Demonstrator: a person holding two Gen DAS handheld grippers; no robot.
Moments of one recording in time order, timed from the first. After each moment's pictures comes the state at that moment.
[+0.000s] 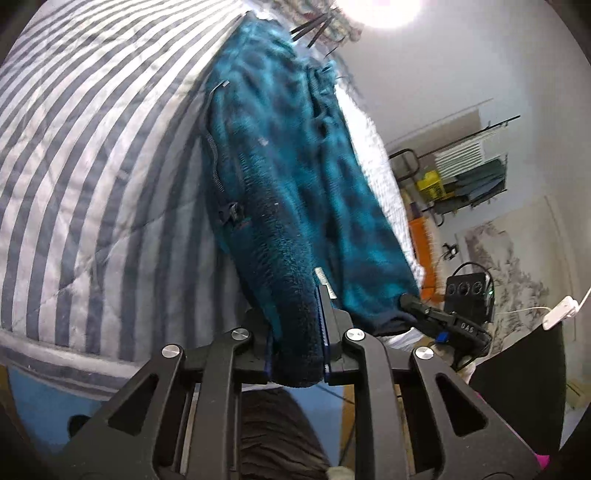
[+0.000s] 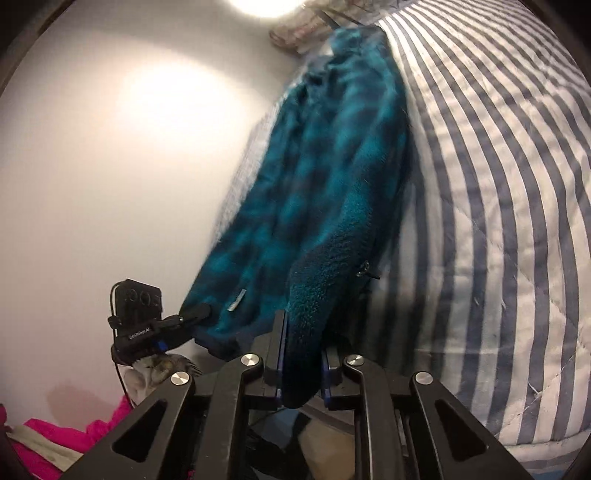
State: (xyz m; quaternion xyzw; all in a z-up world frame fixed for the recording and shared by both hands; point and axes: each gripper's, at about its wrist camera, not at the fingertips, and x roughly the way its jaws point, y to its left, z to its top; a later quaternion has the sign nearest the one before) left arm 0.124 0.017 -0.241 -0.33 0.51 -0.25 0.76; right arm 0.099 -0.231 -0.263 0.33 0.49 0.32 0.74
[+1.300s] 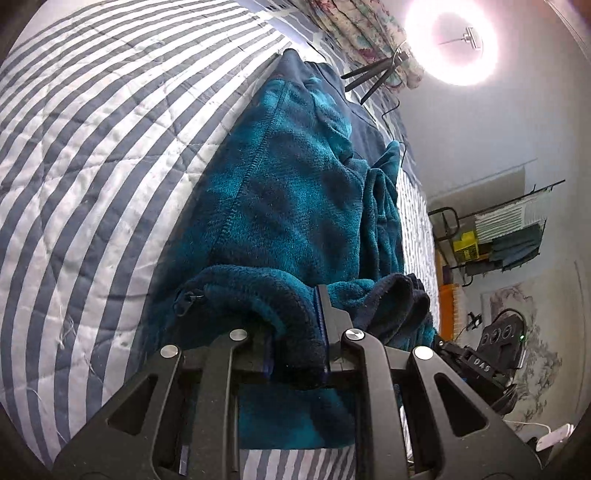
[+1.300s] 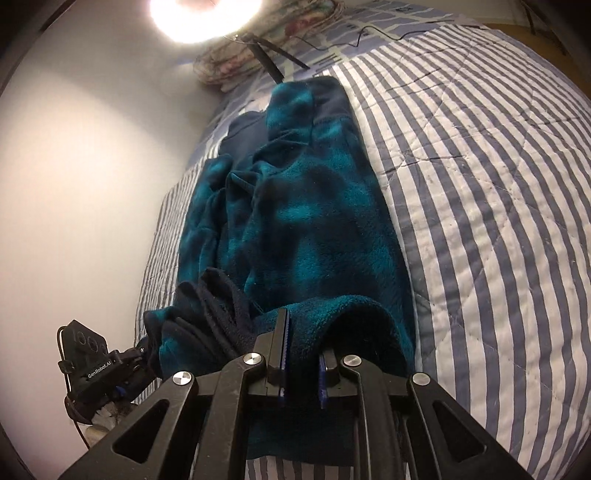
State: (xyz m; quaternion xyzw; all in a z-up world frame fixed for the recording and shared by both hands) left arm 0.341 0.011 -0.260 -0.36 0.51 -0.14 0.77; right arm 0.299 -0.227 -0.250 0.29 0.52 0.15 0.79
